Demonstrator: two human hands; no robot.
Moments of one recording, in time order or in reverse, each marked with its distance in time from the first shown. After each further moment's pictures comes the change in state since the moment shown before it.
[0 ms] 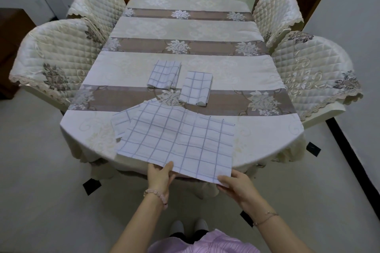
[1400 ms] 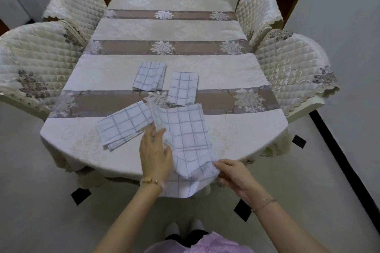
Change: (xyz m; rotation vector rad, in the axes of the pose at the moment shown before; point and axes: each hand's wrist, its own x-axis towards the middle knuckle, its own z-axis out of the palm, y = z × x) left_hand 0.000 0.037 0.029 1.014 0.003 1.005; right_hand -0.003 -0.027 -0.015 -0.102 -0.052 -0.075
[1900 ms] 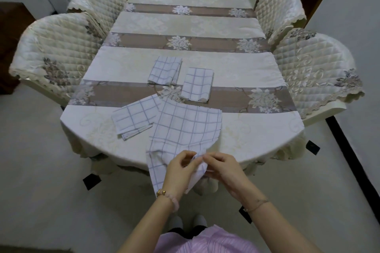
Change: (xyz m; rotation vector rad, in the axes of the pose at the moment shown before) left_hand -0.050 0.029 -0.012 -0.697 -0.350 -0.422; right_hand -0.018 -0.016 0.055 -0.049 -0.200 -0.168
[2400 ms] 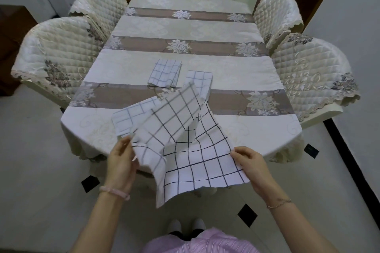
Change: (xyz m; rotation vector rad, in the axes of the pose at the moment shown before) left_hand 0.023 -0.010 -0.105 -0.548 0.317 0.048; right_hand -0.002 -0.007 -0.057 -0.152 0.371 -0.057
